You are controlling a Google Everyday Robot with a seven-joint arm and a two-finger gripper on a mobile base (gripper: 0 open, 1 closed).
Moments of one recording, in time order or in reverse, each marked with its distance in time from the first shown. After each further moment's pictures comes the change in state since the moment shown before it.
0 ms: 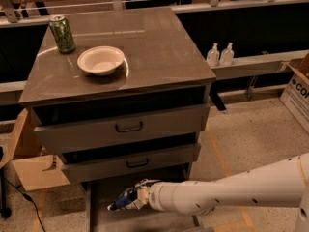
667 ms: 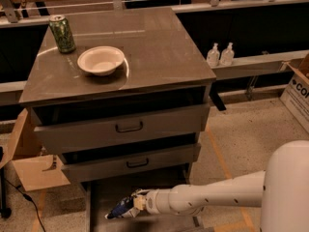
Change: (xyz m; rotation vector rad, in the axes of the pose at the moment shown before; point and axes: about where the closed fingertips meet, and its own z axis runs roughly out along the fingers) arm 0.042 -0.037 0.090 -0.104 0.068 0.052
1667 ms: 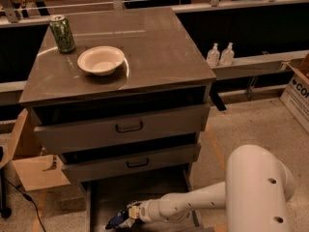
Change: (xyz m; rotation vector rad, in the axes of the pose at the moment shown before) arm 0.052 -0.047 0.104 -0.014 0.071 0.097
